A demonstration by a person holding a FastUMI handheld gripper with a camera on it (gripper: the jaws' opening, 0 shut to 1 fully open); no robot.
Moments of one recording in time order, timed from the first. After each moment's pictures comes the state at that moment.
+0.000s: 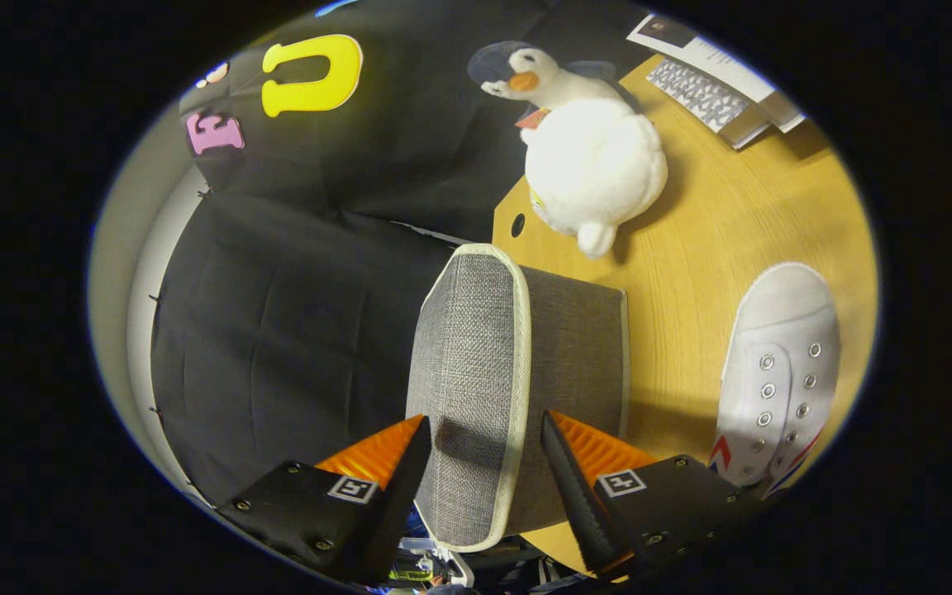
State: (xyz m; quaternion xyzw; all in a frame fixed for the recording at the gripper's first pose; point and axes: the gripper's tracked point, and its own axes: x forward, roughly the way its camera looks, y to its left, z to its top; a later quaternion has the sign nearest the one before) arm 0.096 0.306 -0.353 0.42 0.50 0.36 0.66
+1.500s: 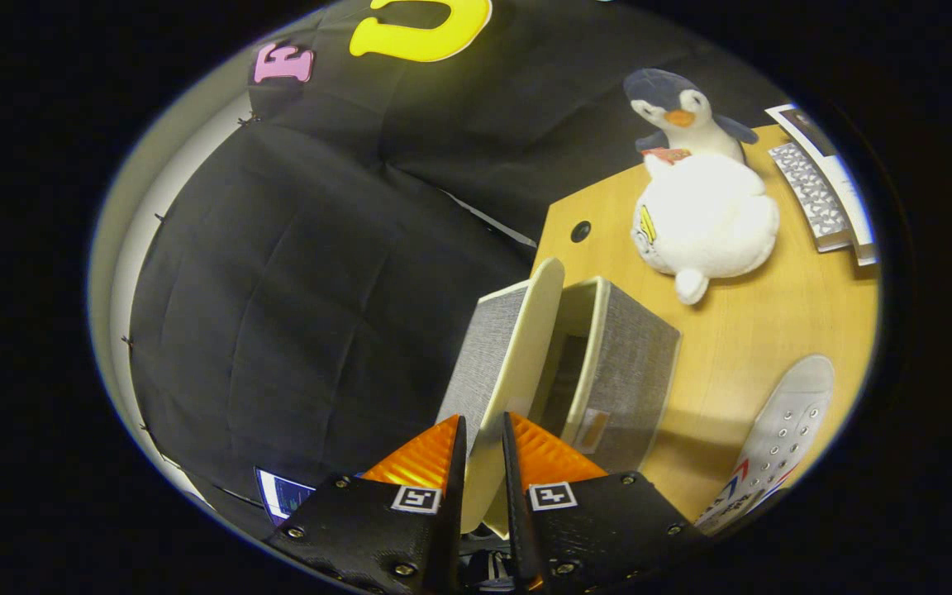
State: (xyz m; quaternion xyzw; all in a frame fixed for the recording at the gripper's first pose) arm 0.096 0.341 -0.299 0.29 0.50 0.41 0.71
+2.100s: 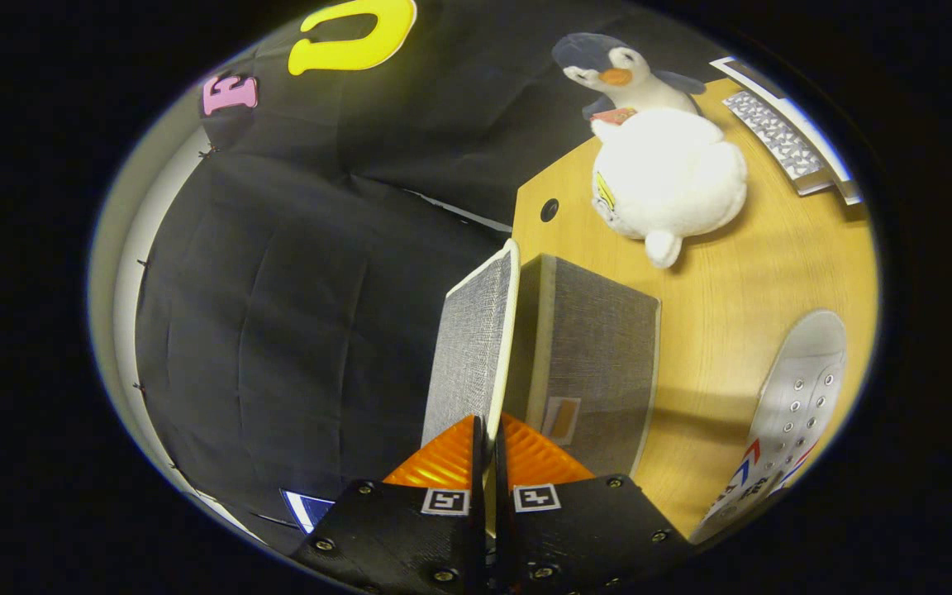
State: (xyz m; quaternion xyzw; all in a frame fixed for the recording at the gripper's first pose) arm 0.101 0.347 -0.291 0.34 0.52 0.39 0.68
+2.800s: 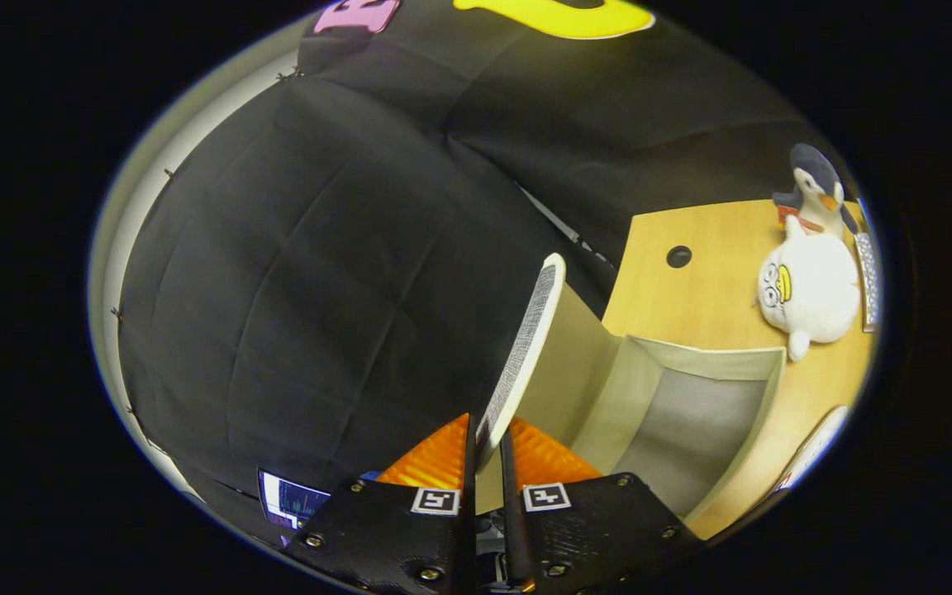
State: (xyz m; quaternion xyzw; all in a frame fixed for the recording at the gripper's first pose) arm 0.089 0.519 -0.166 0.21 0.48 0.48 0.71
